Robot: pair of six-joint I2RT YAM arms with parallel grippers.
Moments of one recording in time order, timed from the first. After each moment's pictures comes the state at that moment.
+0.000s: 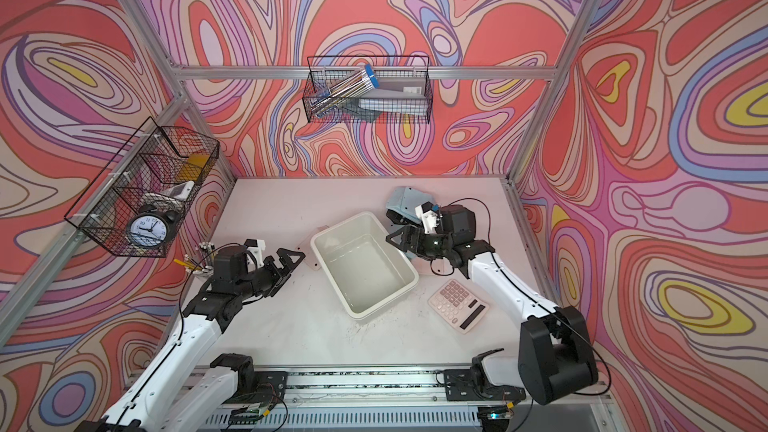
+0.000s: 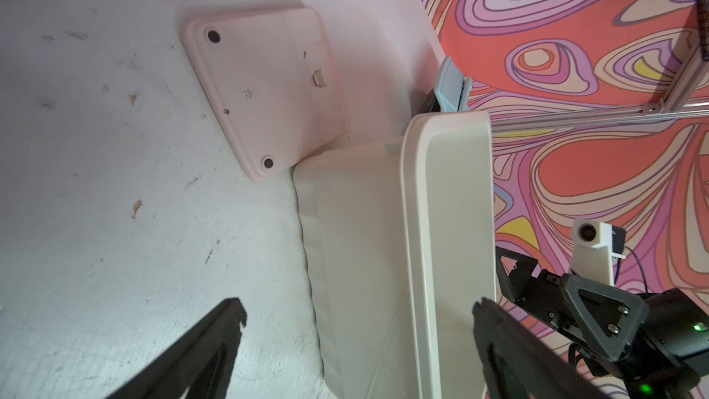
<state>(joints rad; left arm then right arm) -0.11 0.86 0.54 -0.34 0.46 -0.91 0.32 1.36 0.90 -0.23 -0.69 0.57</state>
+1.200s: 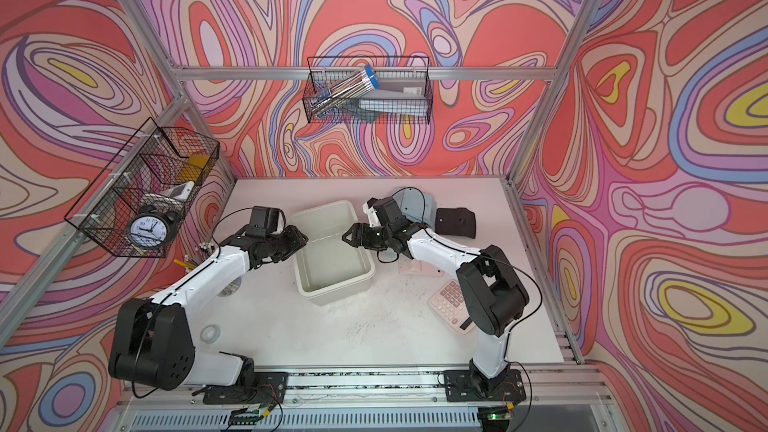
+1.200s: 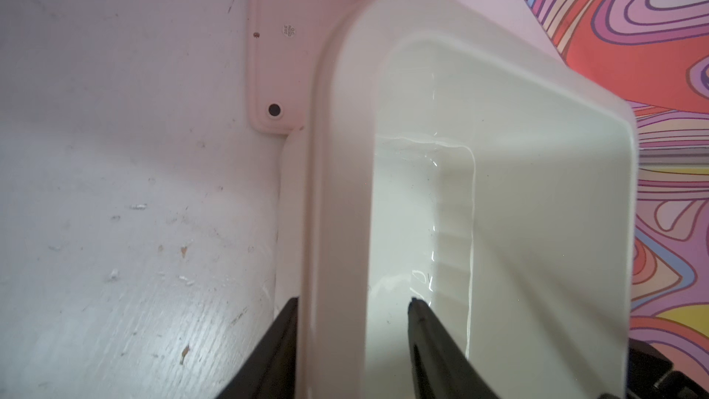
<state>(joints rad) -0.18 1.45 0.98 -0.43 0.16 -0.75 0.60 1.83 1.28 -0.14 -0.43 0.65</state>
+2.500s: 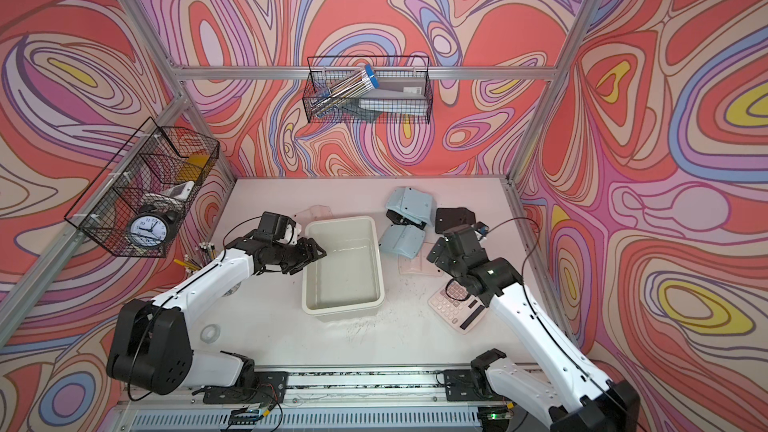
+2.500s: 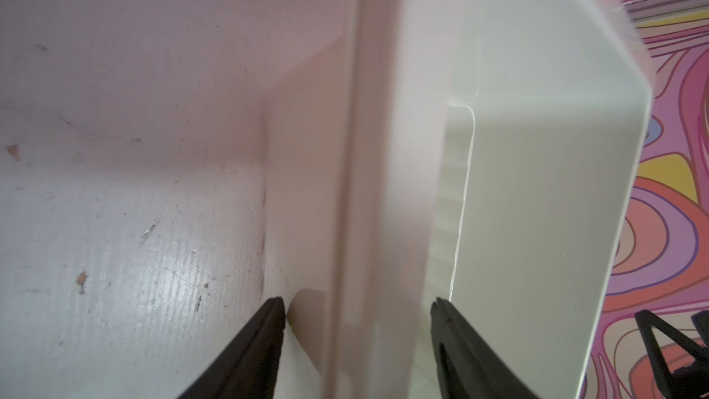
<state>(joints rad) -0.25 1.41 0.93 -0.53 0.40 -0.67 0.35 0.94 0.90 -0.86 0.26 0.91</state>
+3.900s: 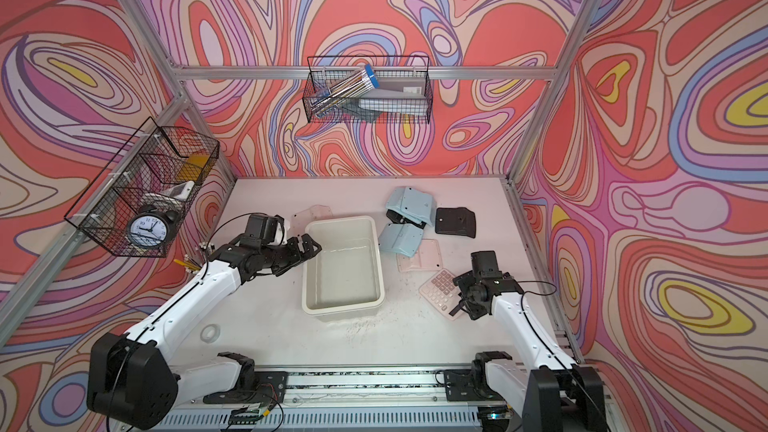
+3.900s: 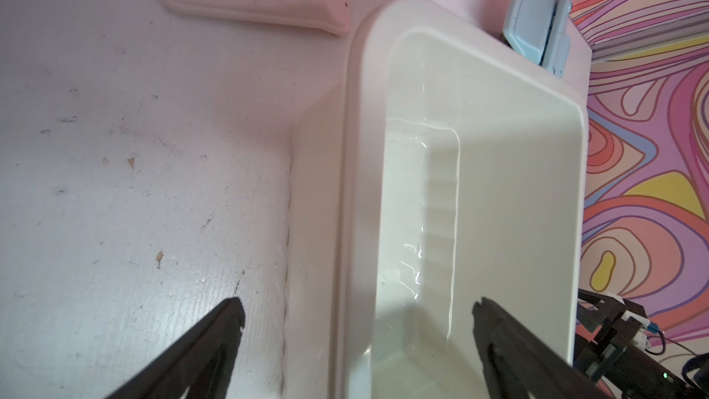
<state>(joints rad) -0.25 1.24 0.90 -0.57 0.29 -0.66 0.01 1.07 0.53 -0.60 -0.07 1.14</state>
